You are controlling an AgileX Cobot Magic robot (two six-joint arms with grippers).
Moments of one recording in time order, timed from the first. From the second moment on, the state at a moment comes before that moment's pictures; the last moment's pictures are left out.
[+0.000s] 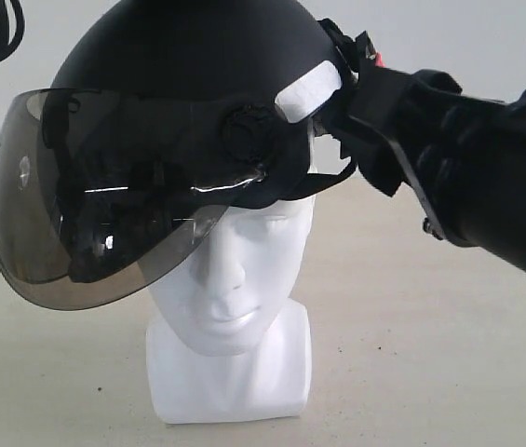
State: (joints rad) left arm -0.17 1.64 -1.48 1.61 -1.20 -1.59; right arm 1.20 0.98 -0.60 1.16 -0.55 -0.40
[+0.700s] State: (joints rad) left arm -0.17 1.64 -1.48 1.61 -1.20 -1.60; right arm 1.20 1.01 -0.61 1.32 -0.54 -0.46
